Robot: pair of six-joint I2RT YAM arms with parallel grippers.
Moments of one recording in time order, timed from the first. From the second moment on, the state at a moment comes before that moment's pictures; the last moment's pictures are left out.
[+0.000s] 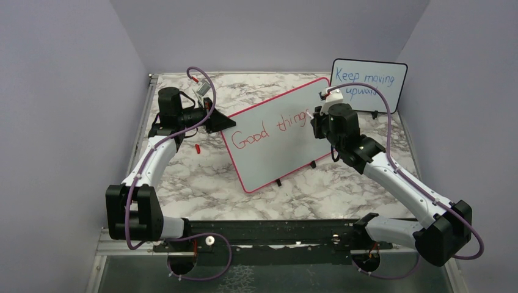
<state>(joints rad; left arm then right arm) -0.06 1.36 0.98 0.01 1.14 -0.22 0.57 1.16 0.97 -0.21 0.28 0.10</state>
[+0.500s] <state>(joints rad) -0.06 1.36 0.98 0.01 1.14 -0.22 0.57 1.16 0.96 -0.23 0.36 0.10</state>
